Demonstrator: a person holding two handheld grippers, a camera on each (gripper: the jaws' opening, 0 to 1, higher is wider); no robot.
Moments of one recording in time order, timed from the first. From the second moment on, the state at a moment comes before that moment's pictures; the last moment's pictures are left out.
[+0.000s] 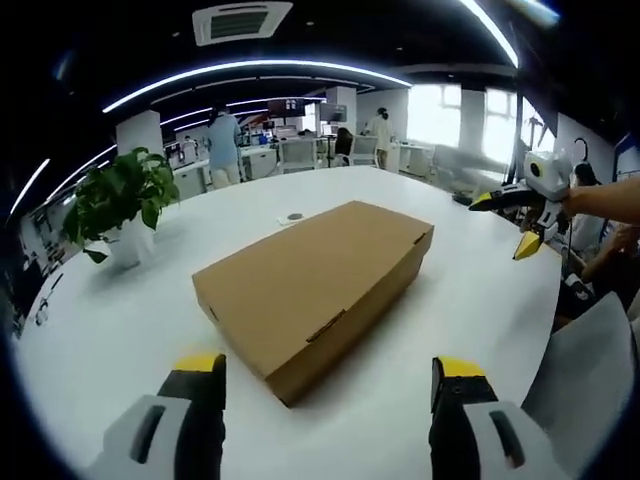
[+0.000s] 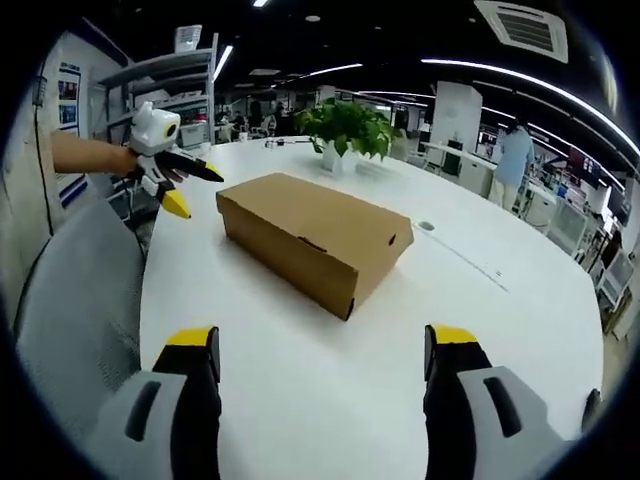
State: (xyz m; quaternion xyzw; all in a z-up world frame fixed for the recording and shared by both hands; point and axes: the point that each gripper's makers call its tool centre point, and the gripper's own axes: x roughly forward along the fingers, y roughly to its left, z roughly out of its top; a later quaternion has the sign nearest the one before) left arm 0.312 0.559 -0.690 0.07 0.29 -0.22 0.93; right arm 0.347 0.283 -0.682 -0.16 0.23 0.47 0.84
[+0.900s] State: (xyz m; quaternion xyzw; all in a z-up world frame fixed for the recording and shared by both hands) left arm 0.337 0.569 -0.695 0.06 0.28 -0.18 0.94; right arm 0.389 0.316 -0.693 -0.18 0.22 0.51 0.81
